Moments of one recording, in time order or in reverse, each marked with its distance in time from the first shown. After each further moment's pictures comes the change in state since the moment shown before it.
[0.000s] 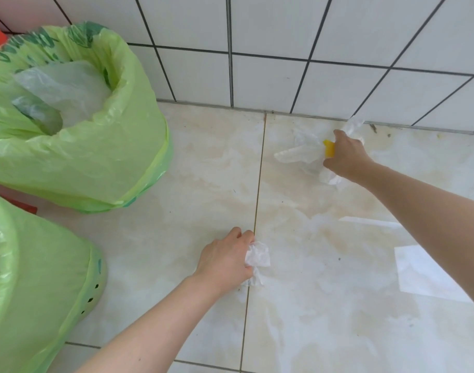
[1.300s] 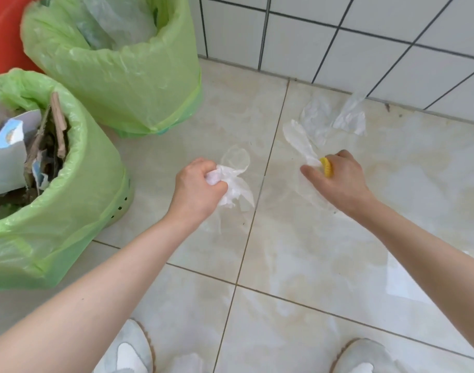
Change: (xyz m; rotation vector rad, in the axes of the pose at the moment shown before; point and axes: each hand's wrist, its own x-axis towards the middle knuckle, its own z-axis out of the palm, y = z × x) left_hand -0.081 -0.014 -0.033 -0.741 0.656 -0.256; right_hand -0.173 -0.019 0.020 0.125 0.040 -0.244
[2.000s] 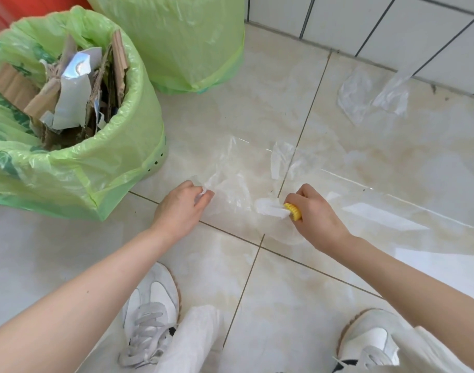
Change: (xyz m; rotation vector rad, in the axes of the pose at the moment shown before) left_hand -0.075 -0.110 -0.046 0.420 -0.180 -0.102; right_hand -0.101 -0.021 0.088 -0.095 -0.286 -0.353
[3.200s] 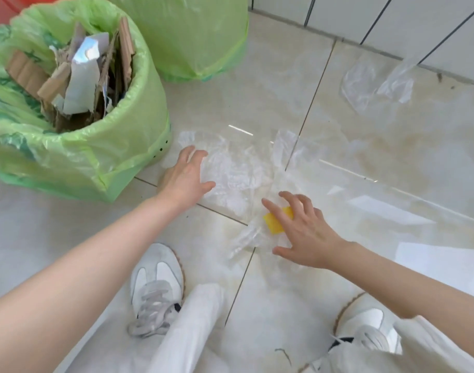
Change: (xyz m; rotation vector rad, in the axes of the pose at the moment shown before) left_hand 0.014 0.009 -0.017 0.232 -0.101 -0.035; right_hand -0.042 -0.017 0.015 -0.369 -0.316 -0.135
